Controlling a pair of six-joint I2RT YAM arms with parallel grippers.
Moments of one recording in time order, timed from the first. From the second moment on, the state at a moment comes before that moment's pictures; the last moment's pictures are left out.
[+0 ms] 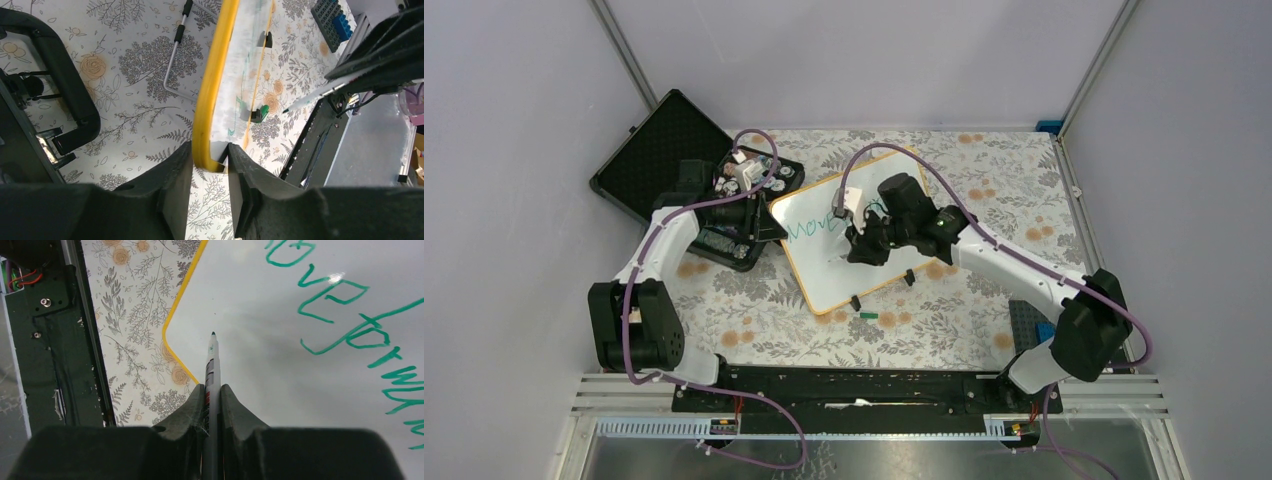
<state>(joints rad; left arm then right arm) 0.03 1.46 1.12 -0.68 0.99 0.28 0.75 1.52 1.25 -0.46 -0.49 -0.29</state>
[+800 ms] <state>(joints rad) 0.03 1.47 1.12 -0.69 1.07 0.24 0.78 1.47 1.11 -0.28 -0.35 -0.32</state>
